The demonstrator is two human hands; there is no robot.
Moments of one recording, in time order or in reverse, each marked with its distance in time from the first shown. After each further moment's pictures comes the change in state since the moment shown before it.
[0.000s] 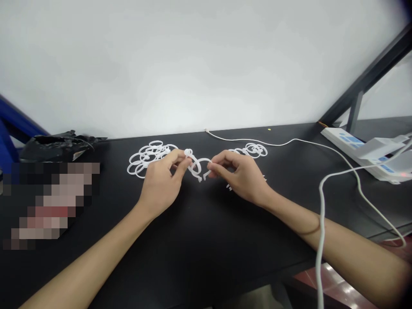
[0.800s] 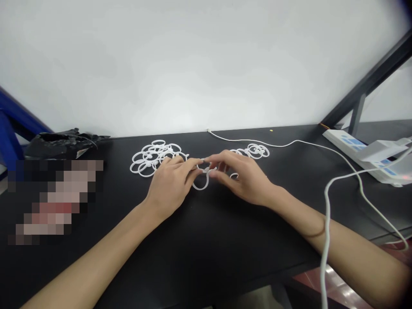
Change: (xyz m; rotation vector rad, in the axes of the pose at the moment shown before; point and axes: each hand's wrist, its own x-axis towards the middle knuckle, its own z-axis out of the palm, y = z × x) left_hand -0.004 -0.015 0.009 0.378 0.013 0.428; right_hand 0.001 0.001 -0.010 -0.355 -0.146 -0.350
